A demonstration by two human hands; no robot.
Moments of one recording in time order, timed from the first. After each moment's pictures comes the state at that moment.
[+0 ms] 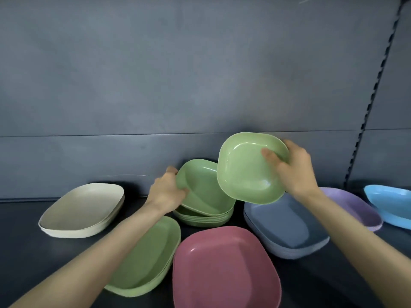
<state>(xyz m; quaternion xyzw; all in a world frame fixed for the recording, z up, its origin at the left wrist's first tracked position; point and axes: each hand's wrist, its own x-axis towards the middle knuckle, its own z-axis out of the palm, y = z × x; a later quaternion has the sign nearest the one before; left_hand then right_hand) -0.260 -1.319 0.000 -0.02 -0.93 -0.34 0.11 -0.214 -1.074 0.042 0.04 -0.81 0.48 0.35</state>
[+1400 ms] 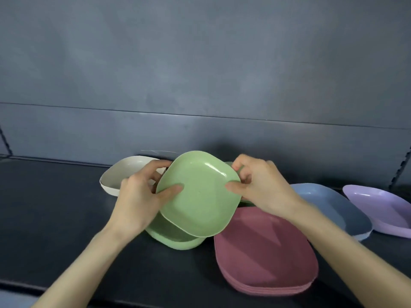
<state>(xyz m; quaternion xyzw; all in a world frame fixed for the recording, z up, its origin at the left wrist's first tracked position) -0.139 -1.413 -0.007 -0.06 -0.83 -0.48 0.27 -0.179 -1.183 0.020 0.23 -0.90 0.33 0.15</state>
